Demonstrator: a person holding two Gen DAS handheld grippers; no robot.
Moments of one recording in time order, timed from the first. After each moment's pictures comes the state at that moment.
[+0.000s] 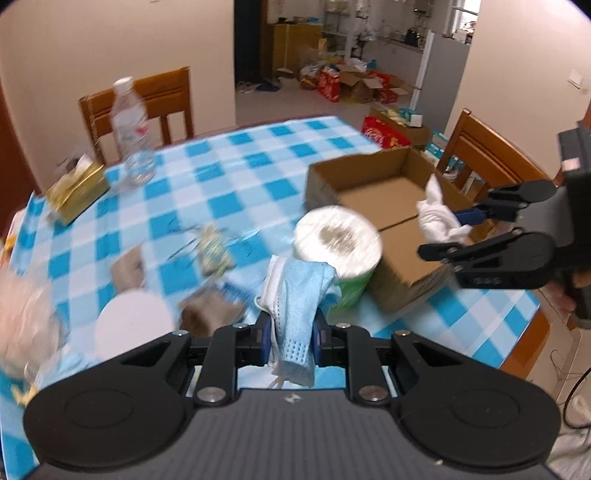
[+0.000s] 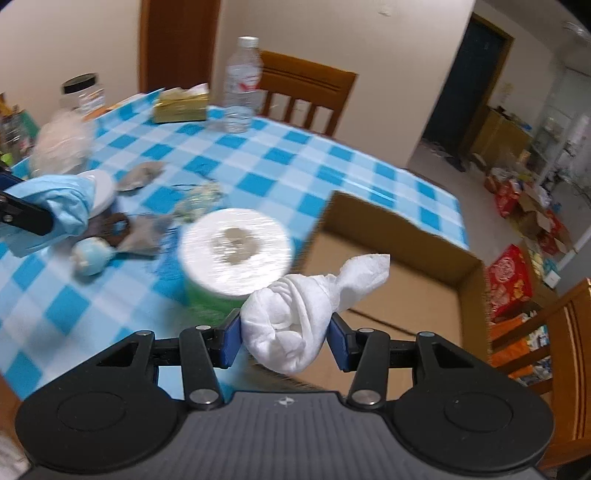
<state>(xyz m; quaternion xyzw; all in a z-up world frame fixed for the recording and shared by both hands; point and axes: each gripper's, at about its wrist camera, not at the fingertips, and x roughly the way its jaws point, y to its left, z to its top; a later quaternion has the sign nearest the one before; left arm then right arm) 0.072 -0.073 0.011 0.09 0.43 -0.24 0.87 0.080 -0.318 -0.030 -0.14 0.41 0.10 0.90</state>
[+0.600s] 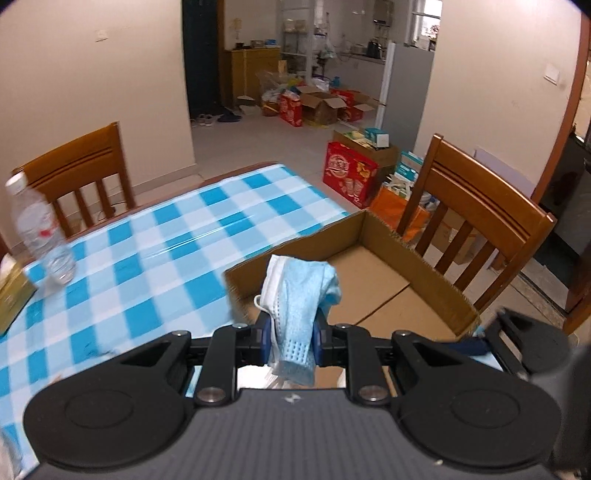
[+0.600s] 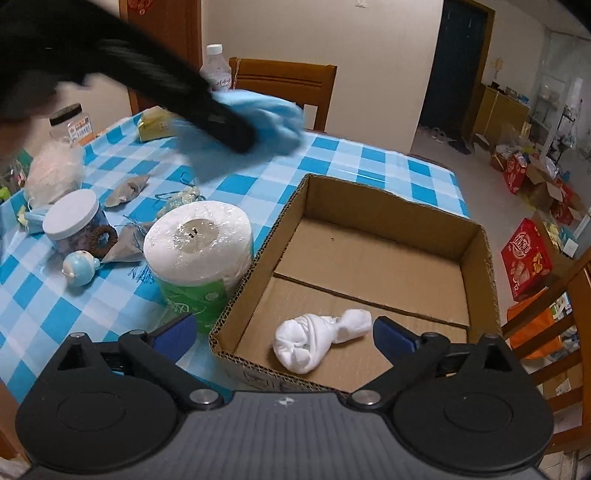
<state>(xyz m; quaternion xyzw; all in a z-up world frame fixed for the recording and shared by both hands) 0.157 -0.227 0.031 0.11 0.37 -0.30 0.87 0.081 -0.368 -0.048 -0.06 0.41 0.11 0.91</state>
